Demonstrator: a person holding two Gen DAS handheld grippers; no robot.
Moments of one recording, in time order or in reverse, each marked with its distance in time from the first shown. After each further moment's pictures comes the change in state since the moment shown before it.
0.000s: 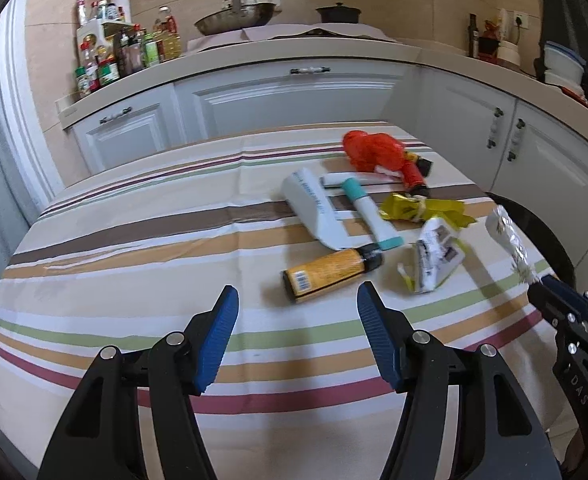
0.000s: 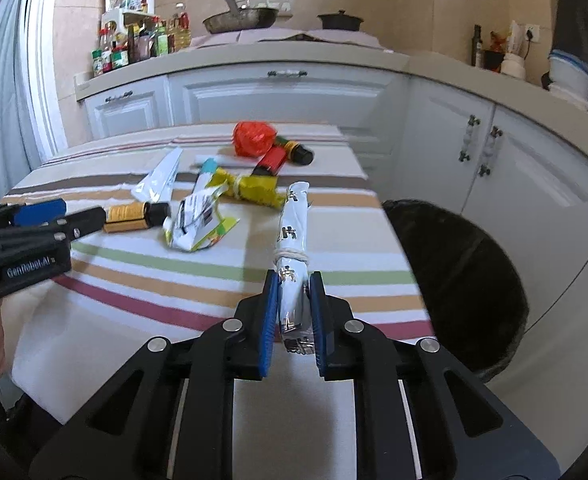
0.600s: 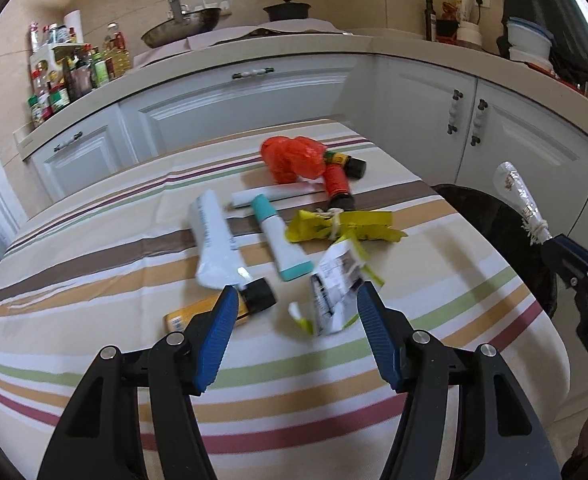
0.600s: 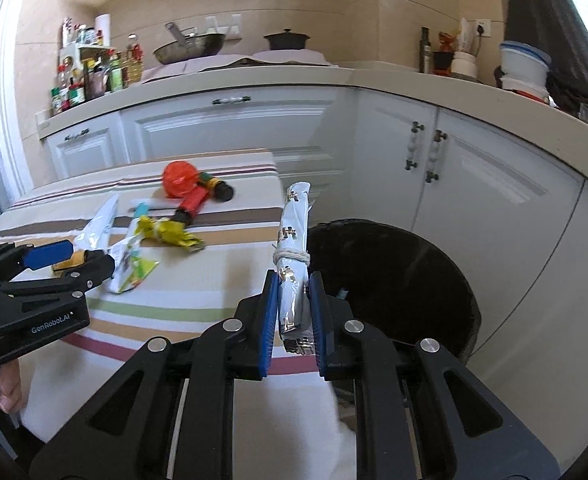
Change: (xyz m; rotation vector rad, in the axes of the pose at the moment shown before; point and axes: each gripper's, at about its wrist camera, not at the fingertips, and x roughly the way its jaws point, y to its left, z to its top) left arm 0.022 -0.064 0.020 0.091 0.007 -0.077; right arm -0.007 -0.061 0.013 0.105 -0.065 -0.105
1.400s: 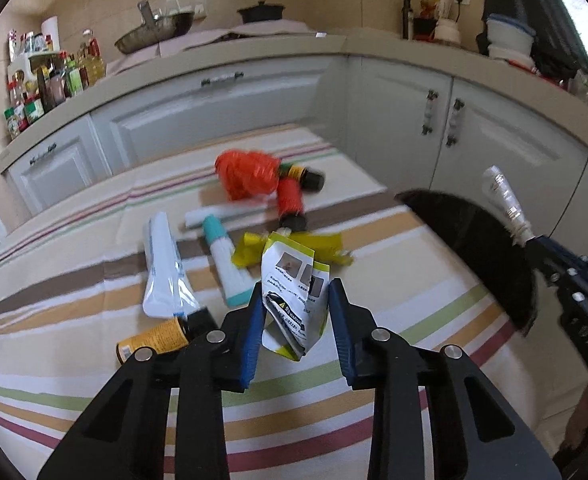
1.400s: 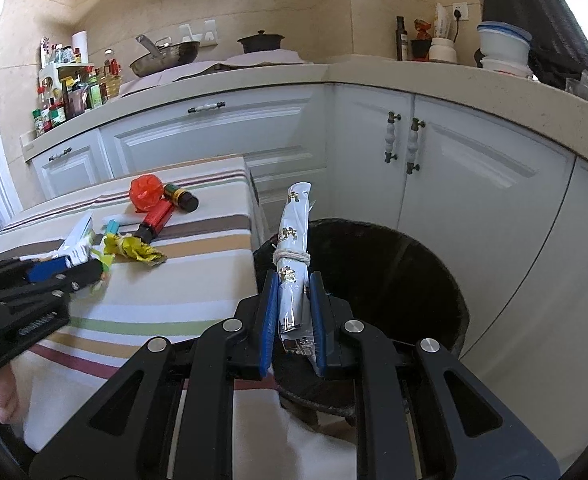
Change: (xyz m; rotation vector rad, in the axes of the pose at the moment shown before) left arm 0.000 -0.025 0.018 0.027 -0.020 -0.074; right arm 0.009 -0.034 0.003 0.072 -0.010 -0.018
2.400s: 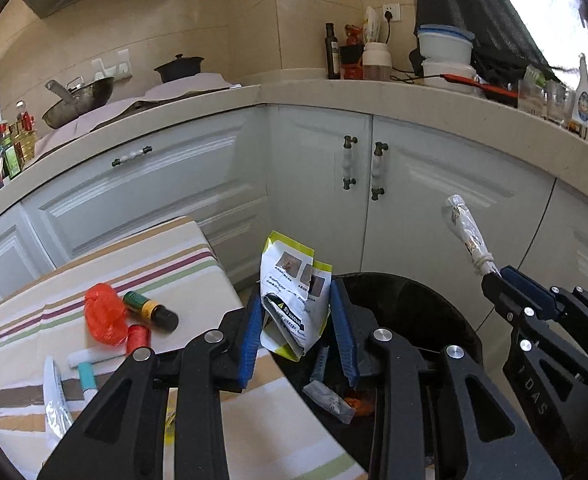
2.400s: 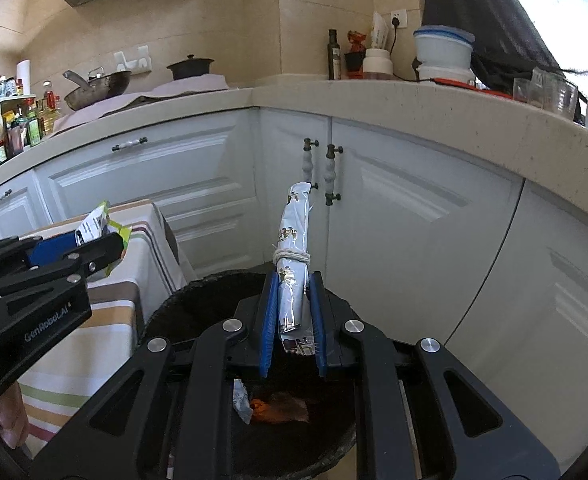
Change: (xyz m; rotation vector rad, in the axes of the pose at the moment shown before) left arm 0.042 -0.114 0.086 0.142 -0.135 -0.124; right arm 0.032 -0.084 0.042 0.082 -0.058 -0.181
